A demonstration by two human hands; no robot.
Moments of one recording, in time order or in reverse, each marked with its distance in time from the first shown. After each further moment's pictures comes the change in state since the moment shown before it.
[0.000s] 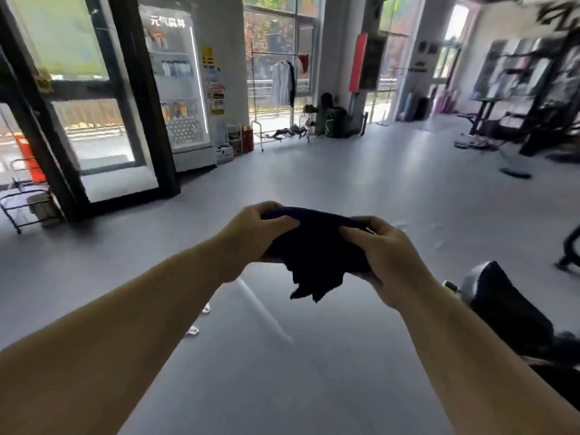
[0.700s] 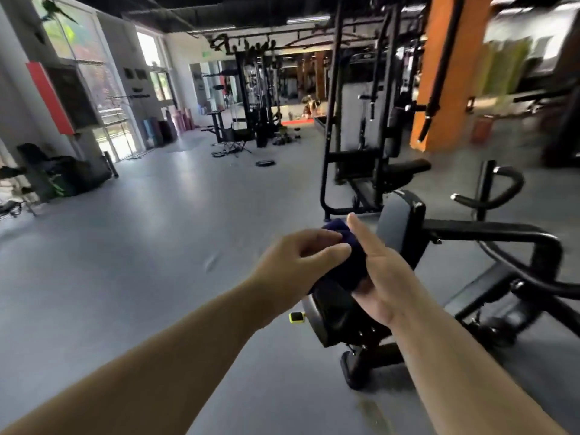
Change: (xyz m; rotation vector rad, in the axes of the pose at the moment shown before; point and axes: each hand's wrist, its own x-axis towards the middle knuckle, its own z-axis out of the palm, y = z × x) left_hand 0.327 0.100 0.354 0.104 -0.980 0.401; right_hand 0.212 -0.033 -0.302 0.480 0.753 -0.199
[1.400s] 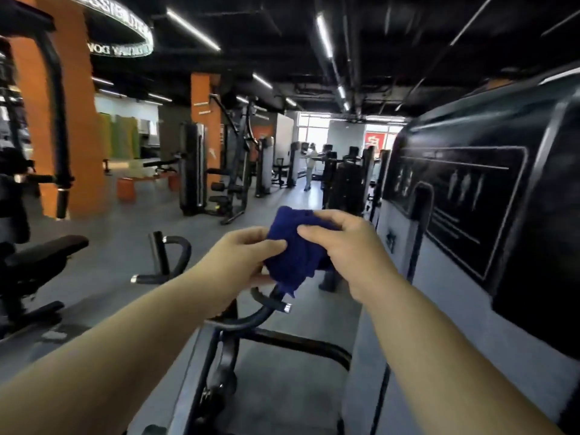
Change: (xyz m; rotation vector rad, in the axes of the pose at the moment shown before) left_hand 0.304 0.128 0.254 -0.537 -1.085 0.187; right_hand 0.003 -0.248 -0.164 -0.750 1.213 -0.661
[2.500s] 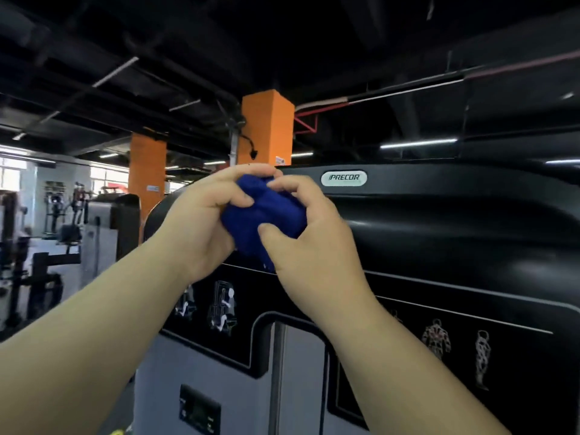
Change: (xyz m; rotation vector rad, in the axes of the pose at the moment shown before) left_hand 0.379 0.113 0.205 -0.731 -1.244 0.328; right_hand 0.221 -0.054 -0.108 -0.903 0.995 -0.382
